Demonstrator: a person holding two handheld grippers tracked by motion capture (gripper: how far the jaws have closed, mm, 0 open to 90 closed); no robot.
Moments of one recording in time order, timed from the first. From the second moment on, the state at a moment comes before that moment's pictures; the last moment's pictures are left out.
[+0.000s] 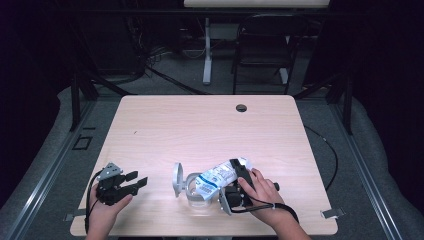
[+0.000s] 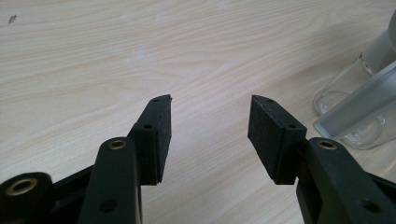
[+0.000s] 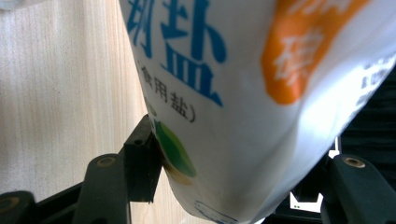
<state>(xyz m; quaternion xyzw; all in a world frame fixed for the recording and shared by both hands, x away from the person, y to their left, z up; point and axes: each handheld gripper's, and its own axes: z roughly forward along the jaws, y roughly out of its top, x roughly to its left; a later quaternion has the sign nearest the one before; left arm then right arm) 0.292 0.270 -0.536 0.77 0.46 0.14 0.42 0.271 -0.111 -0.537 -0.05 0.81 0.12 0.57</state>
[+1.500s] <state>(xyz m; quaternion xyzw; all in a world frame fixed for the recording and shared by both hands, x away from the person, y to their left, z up) 0.292 0.274 -0.538 0.77 0.46 0.14 0.42 0.271 -0.108 -0.528 -0.08 0.81 0.08 0.58</state>
